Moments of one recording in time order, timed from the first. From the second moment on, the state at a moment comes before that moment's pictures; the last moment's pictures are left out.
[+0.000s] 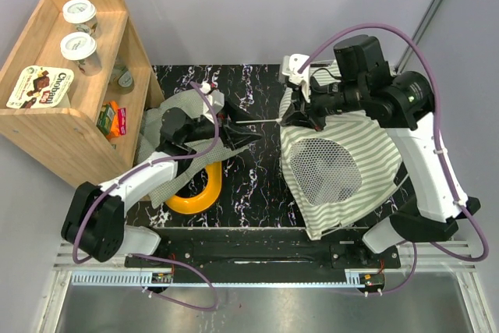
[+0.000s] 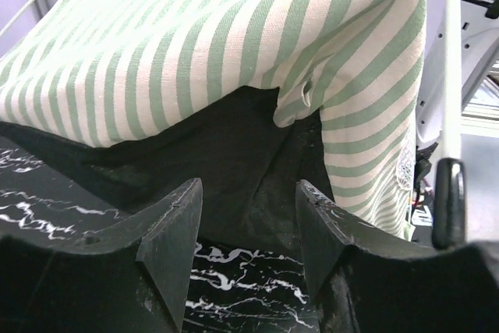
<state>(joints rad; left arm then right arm) -0.47 1.33 0.80 0.87 0.99 -0.37 0.65 1.54 2.25 -1.34 -0.62 -0.54</state>
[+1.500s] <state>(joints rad) -0.58 1.54 0.94 1.29 1.05 -0.87 0.63 1.50 2.33 -1.28 -0.70 -0.33</state>
